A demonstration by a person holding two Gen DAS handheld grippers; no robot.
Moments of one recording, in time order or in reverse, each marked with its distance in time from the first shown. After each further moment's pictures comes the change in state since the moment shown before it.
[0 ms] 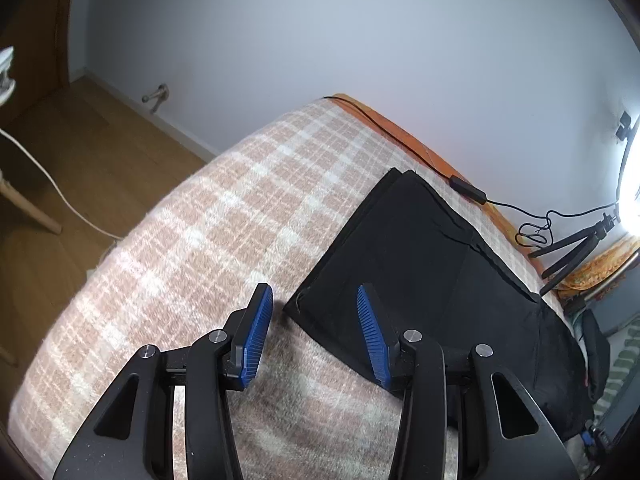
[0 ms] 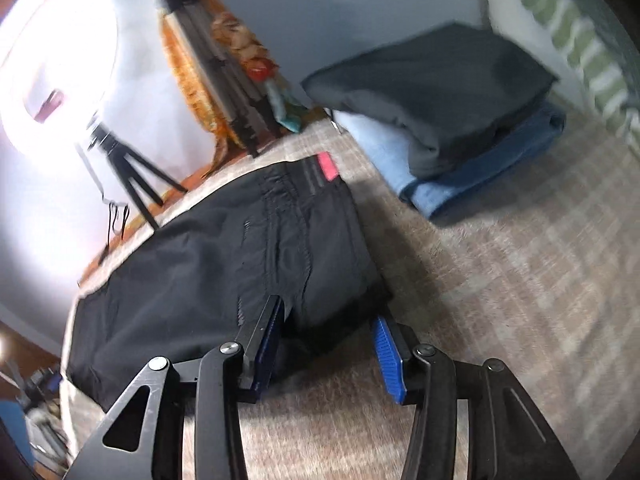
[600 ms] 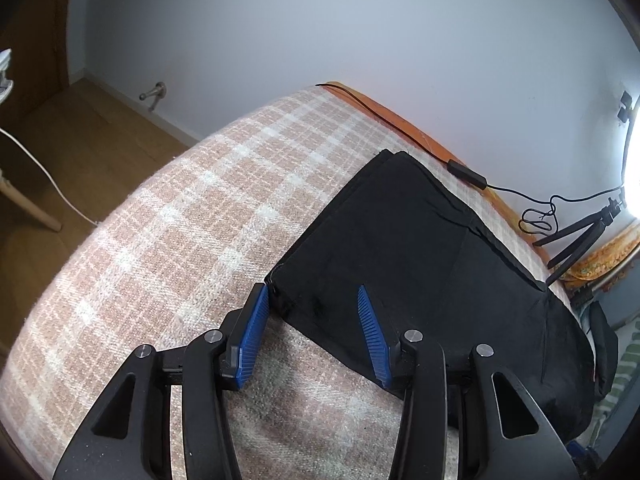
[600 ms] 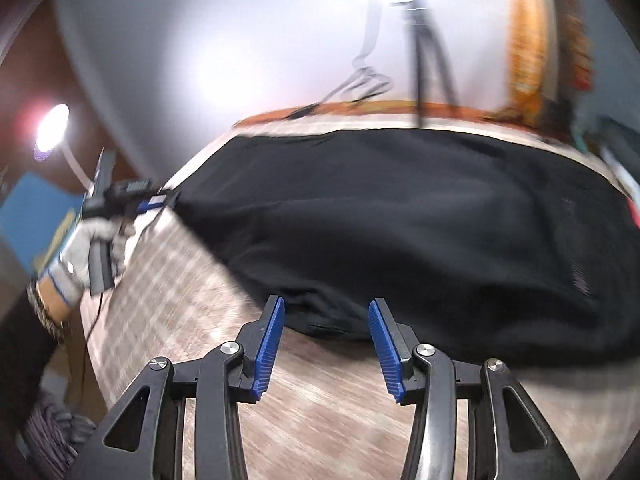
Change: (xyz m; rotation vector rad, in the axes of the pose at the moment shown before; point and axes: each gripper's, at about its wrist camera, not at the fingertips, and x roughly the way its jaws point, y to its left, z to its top) left arm 0.008 -0.016 -0.014 0.025 0.001 0.031; right arm 0.005 0.185 -0.105 -0.646 0.157 0.426
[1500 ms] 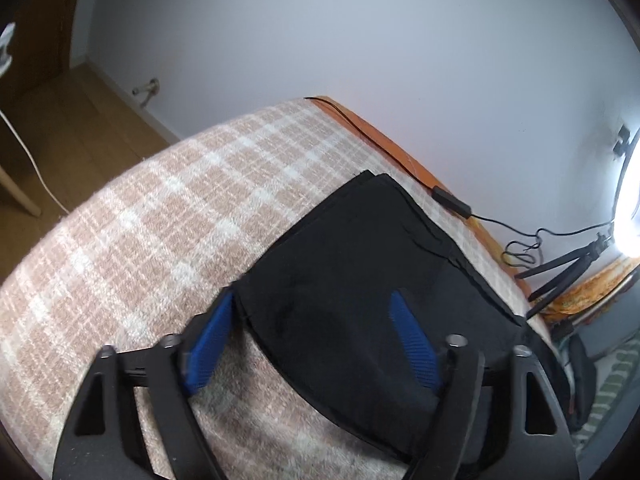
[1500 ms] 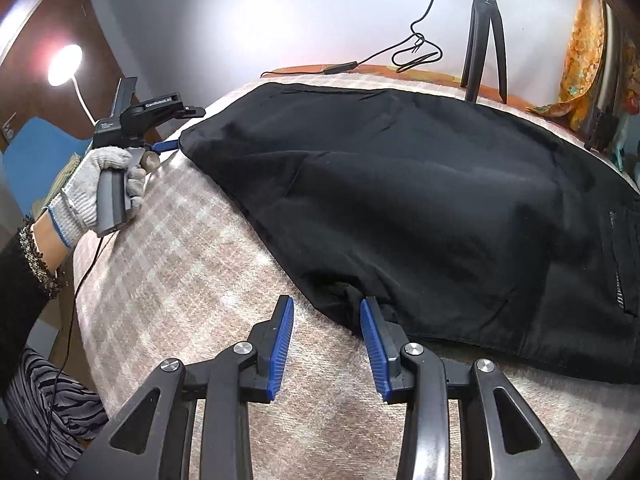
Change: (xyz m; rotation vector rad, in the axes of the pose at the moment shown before) left arm 0.008 -0.014 0.006 -0.078 -0.072 -0.050; right arm 0.023 0.023 -0.009 -0.082 0.120 0.002
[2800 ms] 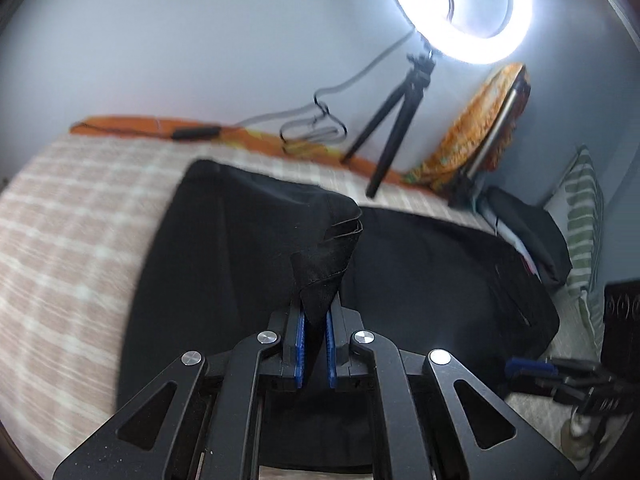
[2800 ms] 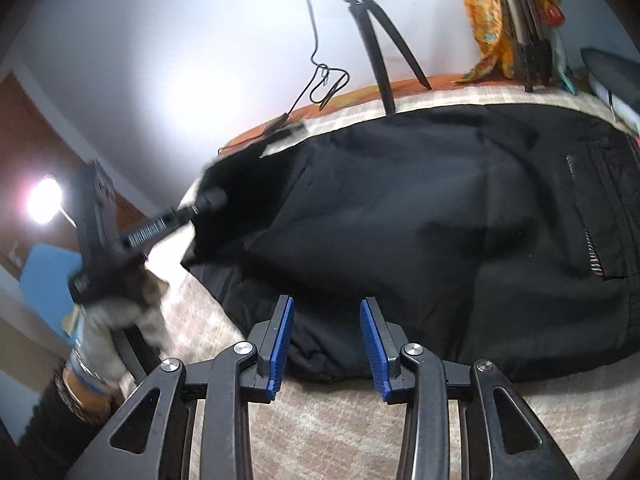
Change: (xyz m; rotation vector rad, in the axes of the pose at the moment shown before) left arm -0.007 -0.190 -0.105 0.487 0.101 -0.302; right arm -0.026 -0.087 0.017 0.362 -0.126 0.119
